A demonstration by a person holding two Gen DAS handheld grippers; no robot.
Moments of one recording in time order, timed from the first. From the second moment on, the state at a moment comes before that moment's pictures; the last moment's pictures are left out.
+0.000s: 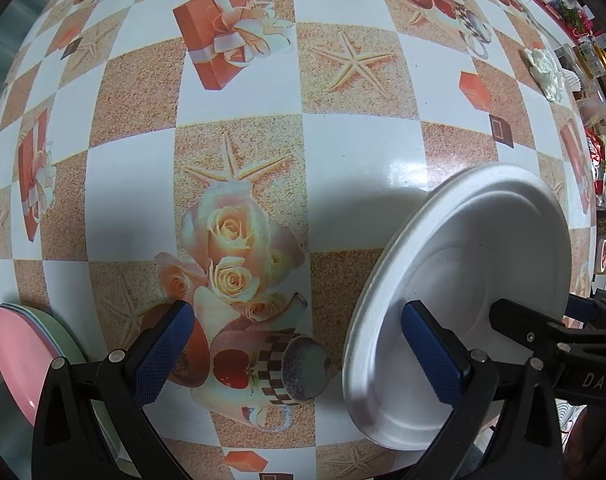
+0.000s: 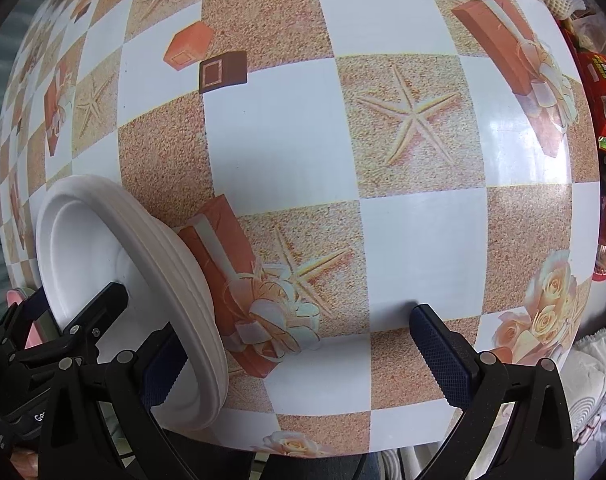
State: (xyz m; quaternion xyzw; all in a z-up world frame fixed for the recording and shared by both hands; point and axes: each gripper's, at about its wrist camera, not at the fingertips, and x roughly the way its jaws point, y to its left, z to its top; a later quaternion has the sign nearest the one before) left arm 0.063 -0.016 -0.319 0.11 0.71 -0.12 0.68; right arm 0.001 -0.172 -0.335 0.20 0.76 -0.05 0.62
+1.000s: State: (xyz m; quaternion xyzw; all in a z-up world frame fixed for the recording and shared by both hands) left arm -0.009 -0.025 -0.299 0.14 0.71 -0.17 0.67; right arm -0.027 -0.115 -0.317 0.22 0.75 0.03 0.62
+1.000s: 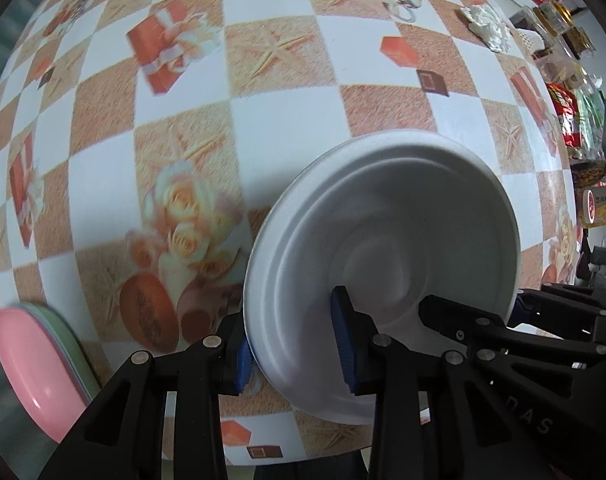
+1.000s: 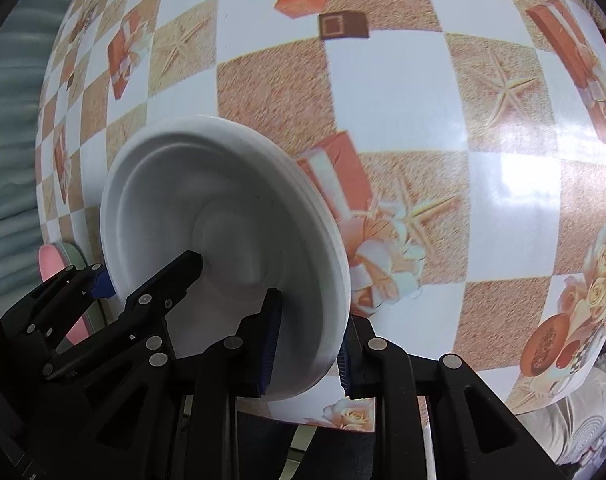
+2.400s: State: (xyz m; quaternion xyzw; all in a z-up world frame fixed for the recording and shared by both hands) left arm -0.071 0.117 -0.292 0.20 0.72 -0.22 0.63; right arm -0.049 0.064 -0.306 0.23 0.77 0.01 0.59
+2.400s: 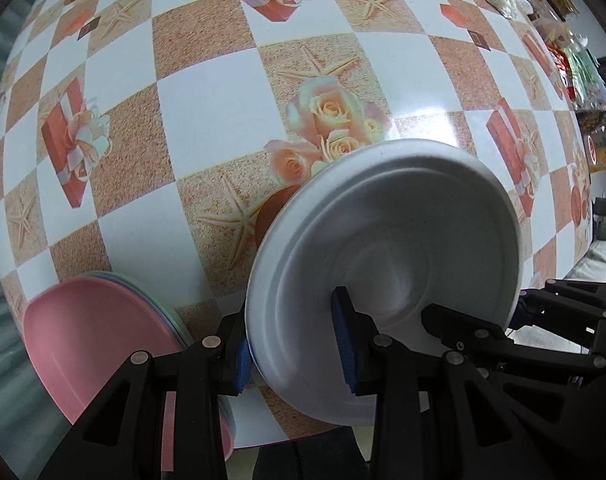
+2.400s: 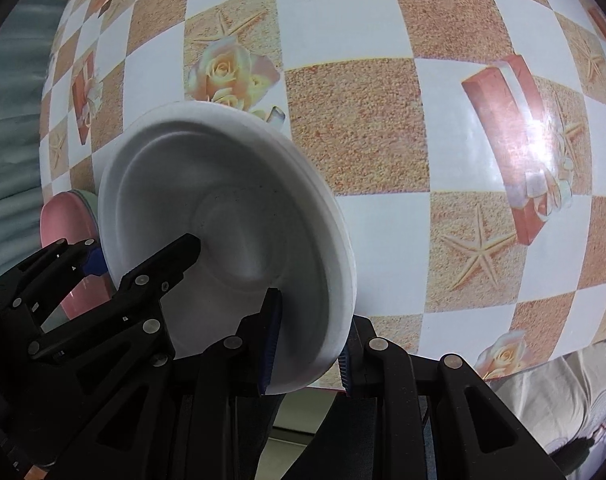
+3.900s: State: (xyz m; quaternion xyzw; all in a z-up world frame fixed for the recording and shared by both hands) left arm 0.029 0.137 -0.186 0.13 0.65 -0.18 0.72; right arm 0.004 0.075 -0.240 0.15 0.73 0.05 0.66
